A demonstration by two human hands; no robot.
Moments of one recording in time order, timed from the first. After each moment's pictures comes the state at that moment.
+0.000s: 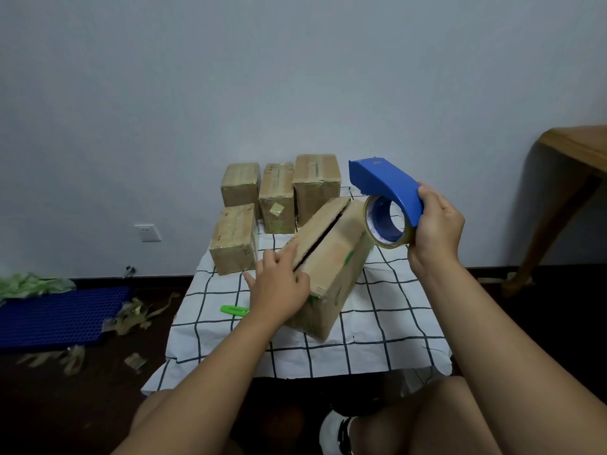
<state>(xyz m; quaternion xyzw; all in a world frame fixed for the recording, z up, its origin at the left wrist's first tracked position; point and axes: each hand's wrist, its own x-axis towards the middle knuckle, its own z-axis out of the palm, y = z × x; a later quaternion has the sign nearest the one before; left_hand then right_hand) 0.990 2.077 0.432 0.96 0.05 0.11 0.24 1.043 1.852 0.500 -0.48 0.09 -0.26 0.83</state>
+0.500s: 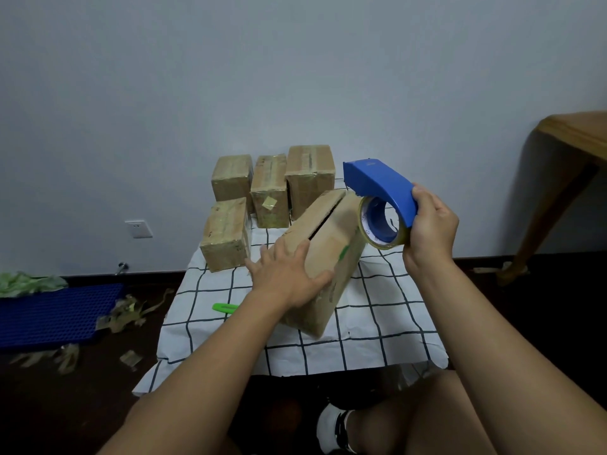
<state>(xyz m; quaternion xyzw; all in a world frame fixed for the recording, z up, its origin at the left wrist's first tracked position) 1.015 2.061 0.438 1.00 0.01 -0.02 0.07 1.047 1.850 0.487 -0.49 0.11 -0.25 0.83</state>
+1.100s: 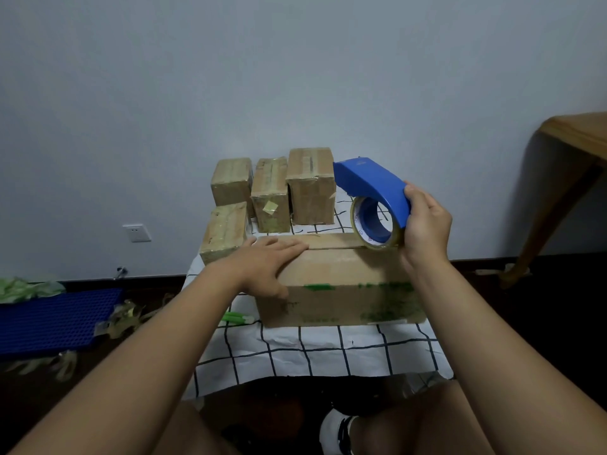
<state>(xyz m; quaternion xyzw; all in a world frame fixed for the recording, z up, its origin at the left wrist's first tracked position) 1.054 2.130 0.470 0.97 -0.24 -0.10 -0.02 1.060 1.864 0.492 -0.51 0.09 -0.24 0.82</state>
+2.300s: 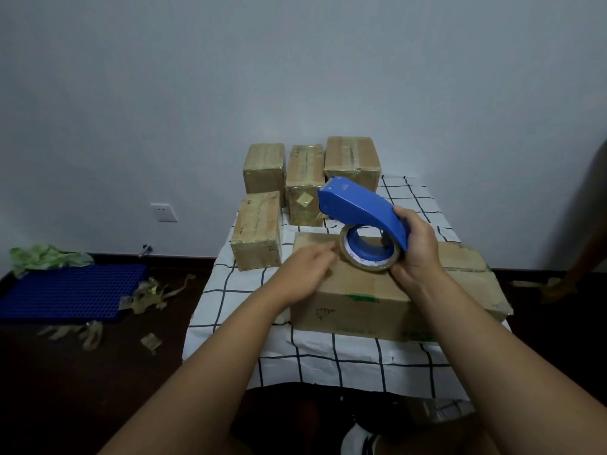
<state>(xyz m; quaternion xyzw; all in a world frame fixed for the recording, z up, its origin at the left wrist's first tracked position) 1.039 2.117 0.445 0.88 -0.06 -0.06 0.47 1.093 1.932 0.453 -0.49 0.06 -0.04 0.87</state>
